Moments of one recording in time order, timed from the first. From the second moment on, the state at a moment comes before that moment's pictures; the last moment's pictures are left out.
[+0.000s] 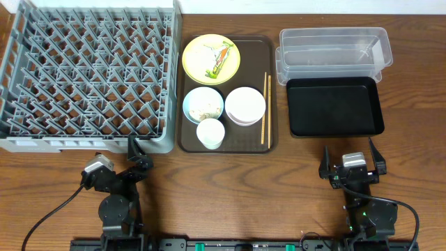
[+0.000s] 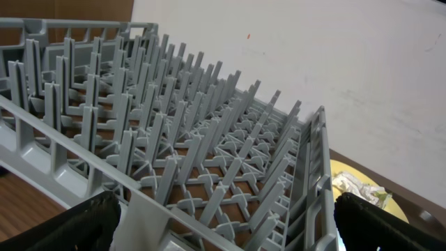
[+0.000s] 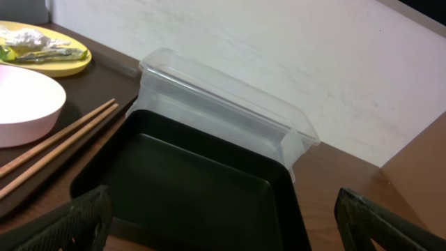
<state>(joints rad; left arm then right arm) 0.04 0.02 0.02 -0.09 -0.27 -0.40 0.05 0.01 0.01 -0.07 -0.01 -0.37</state>
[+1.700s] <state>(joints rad) 0.04 0.02 0.02 -0.09 -0.28 -0.40 0.05 0.53 0.65 -0.32 -0.41 -0.13</state>
